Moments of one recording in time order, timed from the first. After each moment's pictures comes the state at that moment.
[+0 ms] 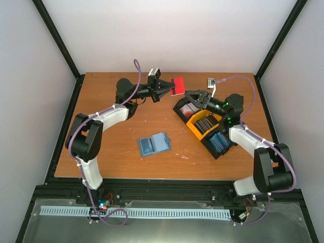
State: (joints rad) left arm -0.42 1.85 1.24 1.09 1.07 -1.99; right arm 0.23 1.43 0.78 0.90 -0.94 1.18
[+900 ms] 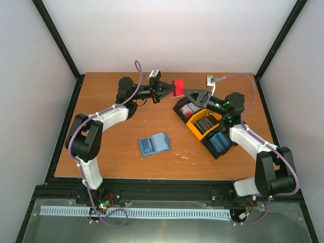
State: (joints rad) left arm -0.42 1.84 1.24 0.97 1.08 -1.86; right arm 0.25 1.39 0.81 0.86 -0.96 1.16
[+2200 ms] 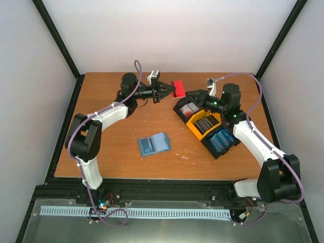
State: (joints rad) left arm -0.42 1.84 1.27 0.68 1.04 -1.59; right arm 0.26 1.33 0.96 0.15 -0.73 0.90
